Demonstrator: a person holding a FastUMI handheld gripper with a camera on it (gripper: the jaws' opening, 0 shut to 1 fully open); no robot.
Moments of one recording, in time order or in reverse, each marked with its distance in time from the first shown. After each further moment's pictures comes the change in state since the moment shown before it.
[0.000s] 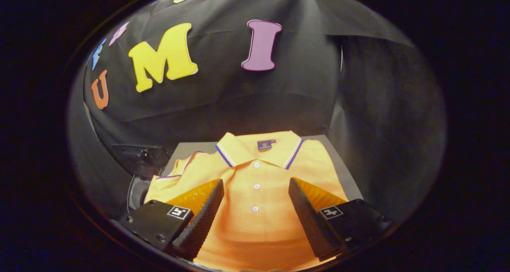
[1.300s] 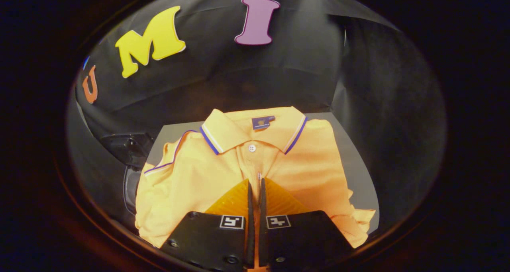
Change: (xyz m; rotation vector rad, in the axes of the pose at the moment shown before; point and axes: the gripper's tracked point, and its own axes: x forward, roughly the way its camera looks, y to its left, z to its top) arm 0.021 0.001 -0.021 0.033 0.140 -0.020
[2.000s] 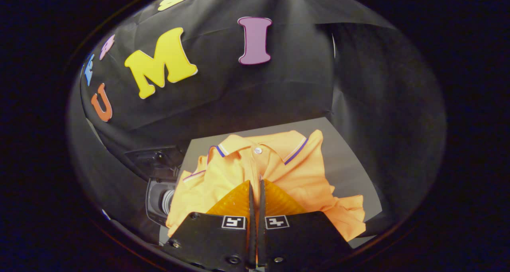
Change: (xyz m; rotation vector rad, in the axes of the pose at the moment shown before) arm -0.080 0.023 0.002 0.074 -0.114 0.085
